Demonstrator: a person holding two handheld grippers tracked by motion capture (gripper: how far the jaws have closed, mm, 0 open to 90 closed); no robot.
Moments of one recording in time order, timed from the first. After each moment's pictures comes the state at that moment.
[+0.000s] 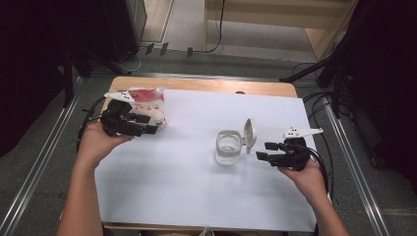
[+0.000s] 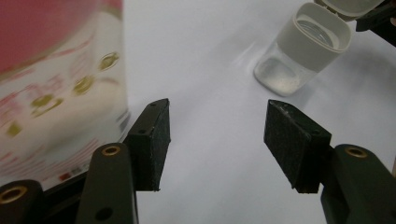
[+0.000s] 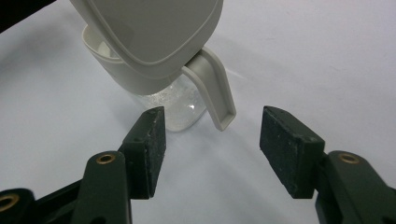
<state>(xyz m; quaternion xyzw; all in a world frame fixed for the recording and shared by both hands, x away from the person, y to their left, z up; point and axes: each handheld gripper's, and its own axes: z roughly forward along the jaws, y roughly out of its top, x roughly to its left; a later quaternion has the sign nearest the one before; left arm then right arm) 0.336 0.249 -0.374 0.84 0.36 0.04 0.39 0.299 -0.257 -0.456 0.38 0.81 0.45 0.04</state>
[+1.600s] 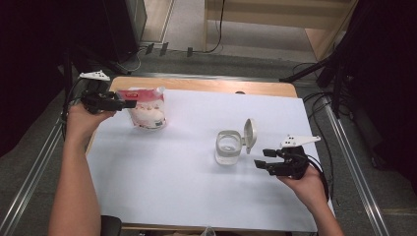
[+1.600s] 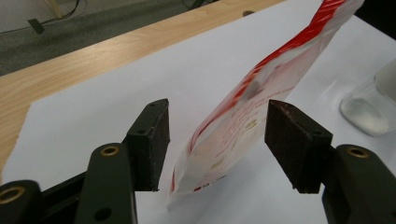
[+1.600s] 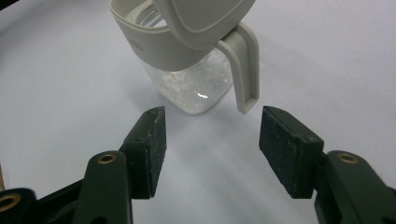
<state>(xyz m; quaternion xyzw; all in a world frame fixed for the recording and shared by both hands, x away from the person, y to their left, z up) 0.399 0.313 -0.380 0.81 0.41 0.10 0.41 0.277 -0.249 -0.458 0.36 0.82 0.43 0.05</state>
